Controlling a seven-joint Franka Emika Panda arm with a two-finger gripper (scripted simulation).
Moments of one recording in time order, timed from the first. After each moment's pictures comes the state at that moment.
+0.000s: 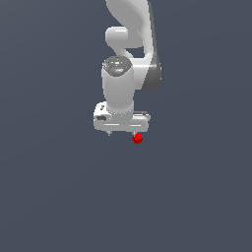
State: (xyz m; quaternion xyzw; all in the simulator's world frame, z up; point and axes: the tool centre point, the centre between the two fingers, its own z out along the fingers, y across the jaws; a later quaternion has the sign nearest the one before) arm -0.001 -0.017 0.173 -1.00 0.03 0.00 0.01
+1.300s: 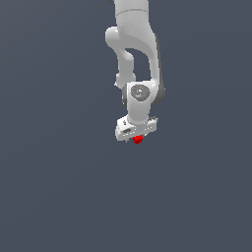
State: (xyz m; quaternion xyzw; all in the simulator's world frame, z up) arm -0.060 0.050 0.054 -0.99 -0.16 0.00 0.00
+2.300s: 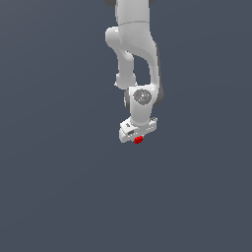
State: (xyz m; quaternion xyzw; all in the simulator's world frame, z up) arm -0.078 0.062 0.021 -0.98 -0.21 0.00 0.00
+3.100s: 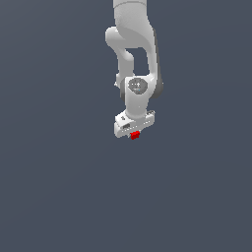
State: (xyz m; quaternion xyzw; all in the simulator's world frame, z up) arm -0.076 0.041 0.069 -0.98 -0.21 0.00 0.00
